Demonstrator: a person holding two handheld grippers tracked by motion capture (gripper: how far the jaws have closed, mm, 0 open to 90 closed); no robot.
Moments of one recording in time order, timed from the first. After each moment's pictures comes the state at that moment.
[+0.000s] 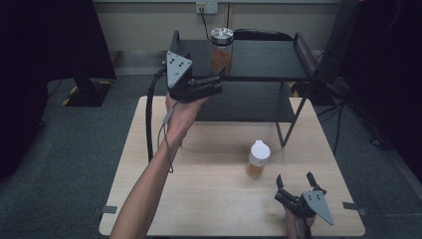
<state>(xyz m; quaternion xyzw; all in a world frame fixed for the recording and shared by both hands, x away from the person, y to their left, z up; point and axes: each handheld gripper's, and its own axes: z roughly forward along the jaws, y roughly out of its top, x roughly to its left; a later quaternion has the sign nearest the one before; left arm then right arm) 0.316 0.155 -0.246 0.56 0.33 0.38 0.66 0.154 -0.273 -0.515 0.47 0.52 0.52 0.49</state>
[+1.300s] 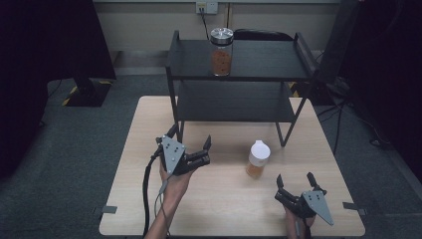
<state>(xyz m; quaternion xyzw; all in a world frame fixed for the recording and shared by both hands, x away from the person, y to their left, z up) 0.218 0.154 -0.404 0.57 0.37 0.43 0.60 0.154 -0.271 -0.515 0.47 0.51 0.52 0.49</state>
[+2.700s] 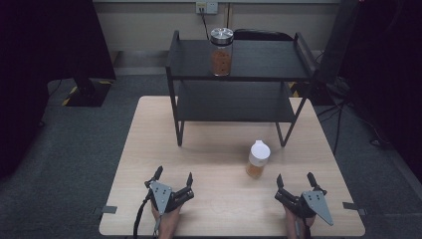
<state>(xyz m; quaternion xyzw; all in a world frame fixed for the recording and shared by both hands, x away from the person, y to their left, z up) 0.172 0.172 -0.517 0.55 0.43 0.44 0.56 0.154 -0.270 -0.515 0.47 0.51 0.52 0.49</state>
